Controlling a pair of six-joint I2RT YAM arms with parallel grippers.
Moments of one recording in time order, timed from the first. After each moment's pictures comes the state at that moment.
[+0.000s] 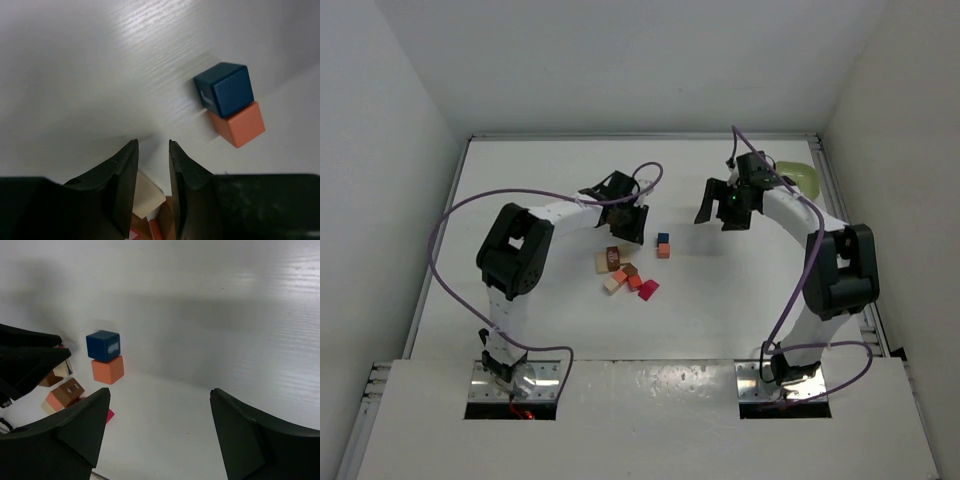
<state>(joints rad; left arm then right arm) -0.53 2.00 1.37 -0.35 0.21 -0.20 0.16 1.75 1.21 -0.50 -0.29 0.36</state>
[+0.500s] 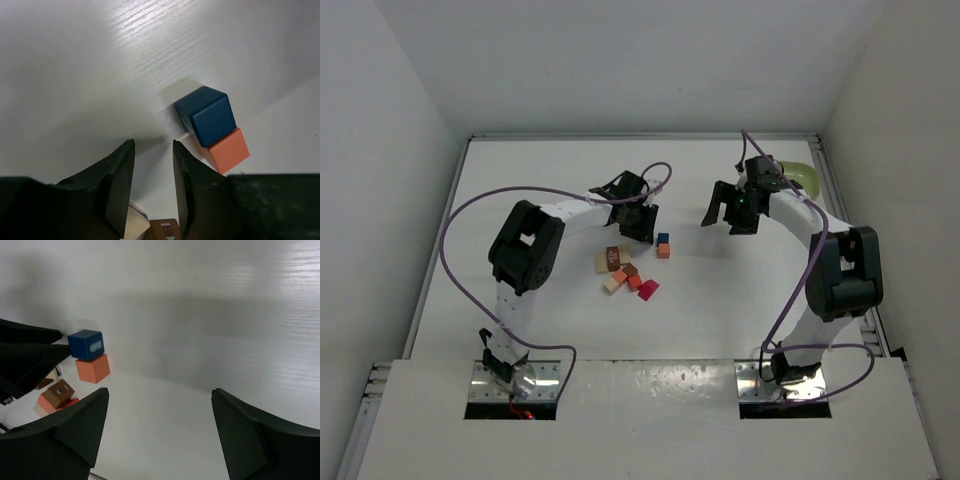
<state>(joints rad) -0.56 2.09 1.47 -0.35 0.22 -0.23 0.12 1.73 1.15 -0.49 -0.28 0.36</state>
